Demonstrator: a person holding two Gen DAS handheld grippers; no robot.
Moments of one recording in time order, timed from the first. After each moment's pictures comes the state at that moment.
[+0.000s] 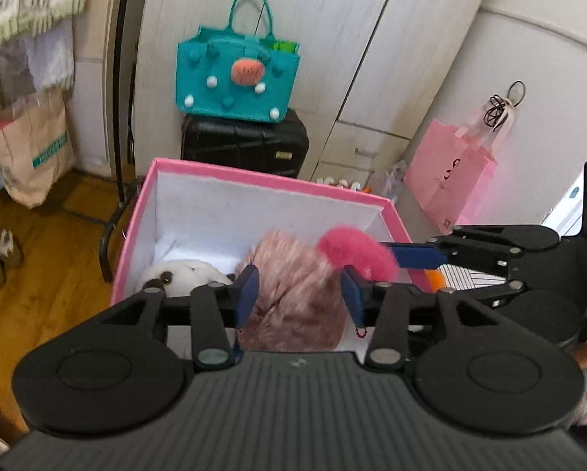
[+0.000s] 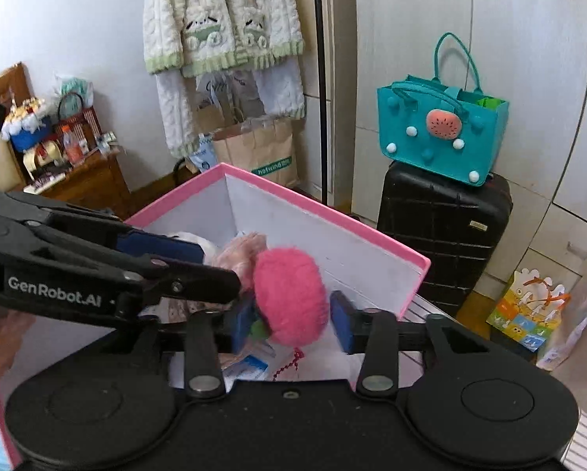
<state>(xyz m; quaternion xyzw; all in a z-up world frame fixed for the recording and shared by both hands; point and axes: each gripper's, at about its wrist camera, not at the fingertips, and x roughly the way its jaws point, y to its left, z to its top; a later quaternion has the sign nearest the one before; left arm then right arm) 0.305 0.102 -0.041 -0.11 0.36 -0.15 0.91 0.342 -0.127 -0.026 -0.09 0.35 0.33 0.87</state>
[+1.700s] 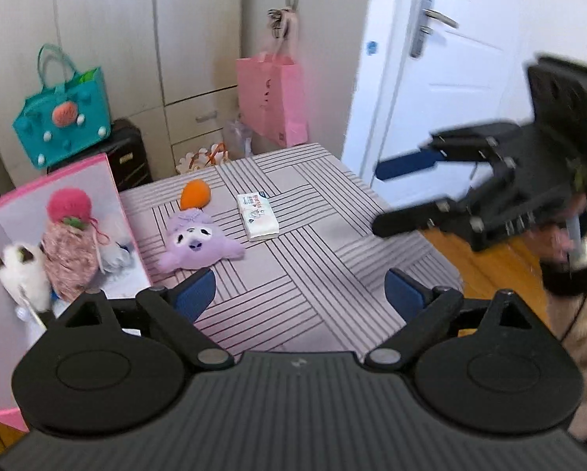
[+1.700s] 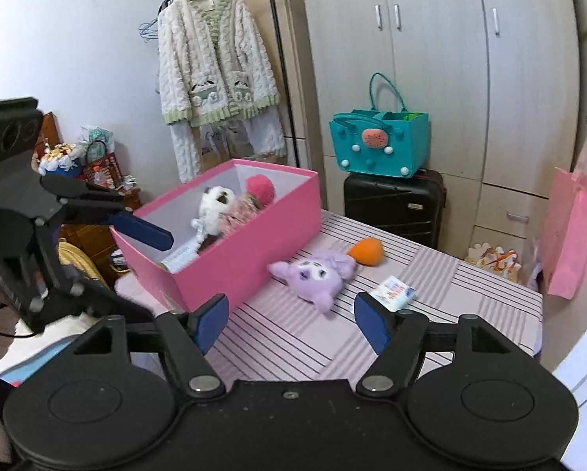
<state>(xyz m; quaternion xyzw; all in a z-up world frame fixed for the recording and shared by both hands) 0.117 -0.063 0.015 0.08 0.35 -0.34 0.87 0.128 -0.351 0.004 -0.03 0.29 0.32 0.90</state>
